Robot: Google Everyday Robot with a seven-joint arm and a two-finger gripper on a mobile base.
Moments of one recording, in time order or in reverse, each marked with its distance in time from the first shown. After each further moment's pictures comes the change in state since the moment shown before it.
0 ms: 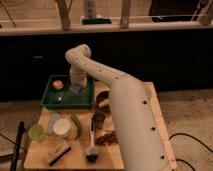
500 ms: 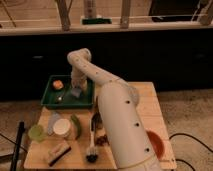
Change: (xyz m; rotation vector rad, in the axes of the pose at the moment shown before) arm 0.004 0.007 0.044 -0.040 -0.077 0.002
